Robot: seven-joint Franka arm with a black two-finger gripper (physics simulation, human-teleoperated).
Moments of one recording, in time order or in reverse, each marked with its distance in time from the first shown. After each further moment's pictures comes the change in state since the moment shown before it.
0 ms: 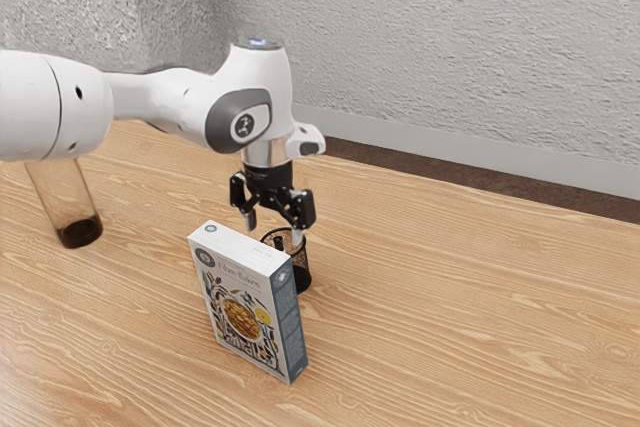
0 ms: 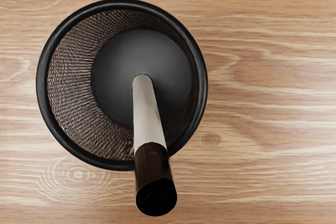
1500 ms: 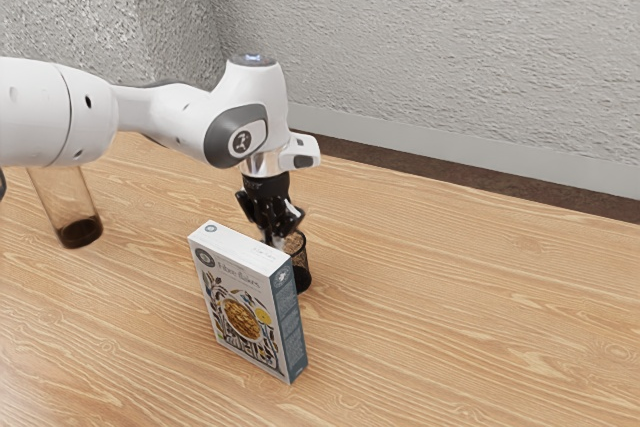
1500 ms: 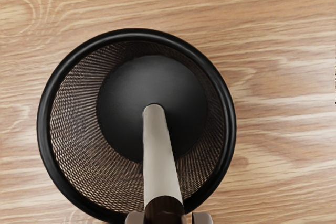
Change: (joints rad) arm 0.018 0.025 0.005 -0.038 0.017 0.106 0.160
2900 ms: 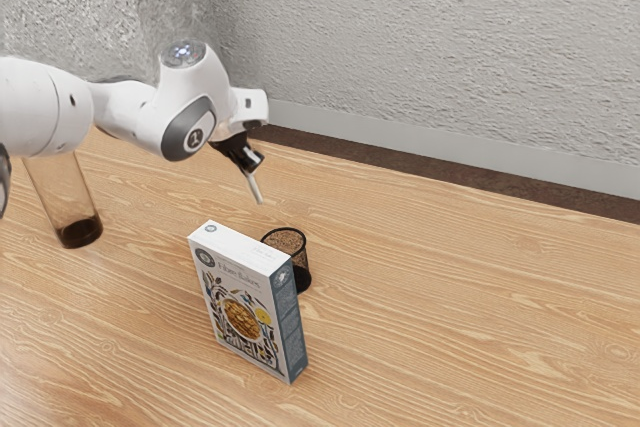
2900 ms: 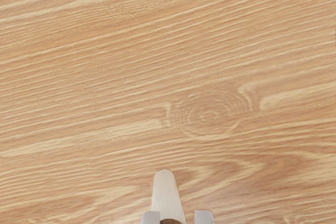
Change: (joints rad) arm 0.211 0.064 -0.003 0.031 0.151 0.498 0.165
